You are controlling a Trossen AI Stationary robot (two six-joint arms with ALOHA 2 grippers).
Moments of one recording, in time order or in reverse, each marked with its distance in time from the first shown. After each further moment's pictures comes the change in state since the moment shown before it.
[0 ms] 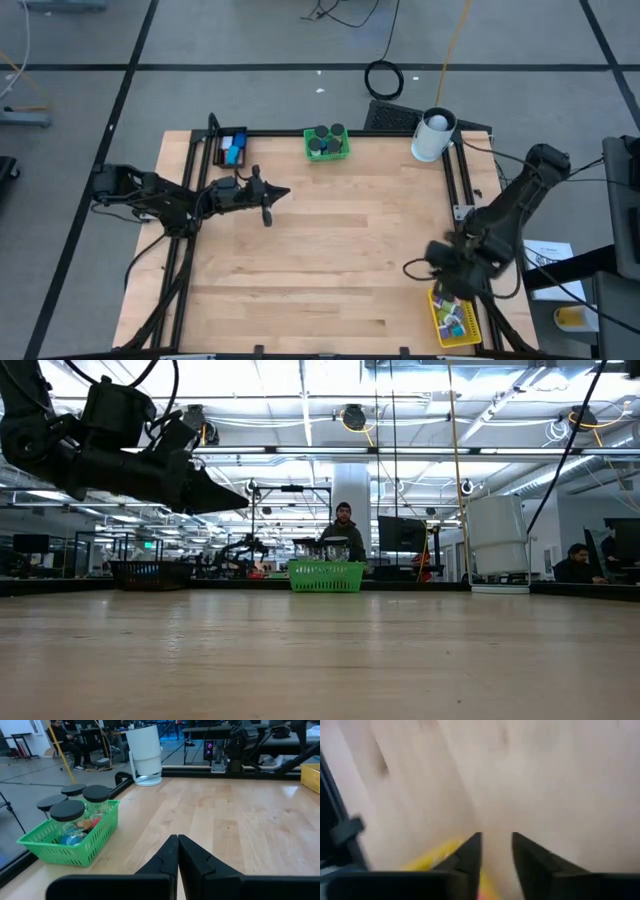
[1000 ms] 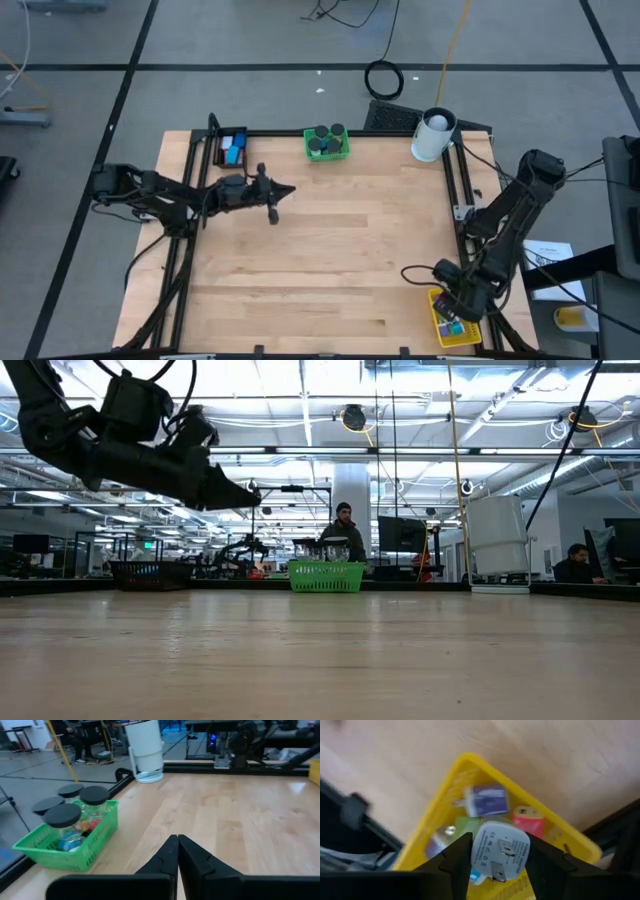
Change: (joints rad) left arm -0.013 0.000 0.094 -0.138 -0.027 0.006; right arm 0.120 0.127 -0.060 0.214 -0.274 0.542
